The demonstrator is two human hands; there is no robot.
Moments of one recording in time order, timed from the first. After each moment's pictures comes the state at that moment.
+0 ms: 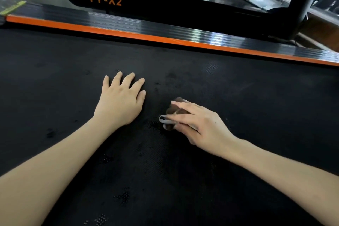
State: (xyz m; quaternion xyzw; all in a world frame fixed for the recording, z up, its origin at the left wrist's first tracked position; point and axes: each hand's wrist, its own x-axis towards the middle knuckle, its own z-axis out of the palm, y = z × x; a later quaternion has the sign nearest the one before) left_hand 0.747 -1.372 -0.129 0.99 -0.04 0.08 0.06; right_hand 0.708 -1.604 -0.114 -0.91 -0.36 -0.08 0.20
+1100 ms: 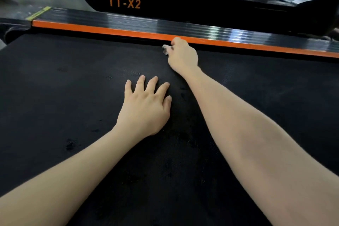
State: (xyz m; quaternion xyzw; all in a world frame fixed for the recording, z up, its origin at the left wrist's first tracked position) left_hand 0.749 -1.373 -0.134 0.99 -0.04 0.08 0.05; right_hand 0.934 -1.473 -0.118 -0.97 -0.10 -0.17 0.17
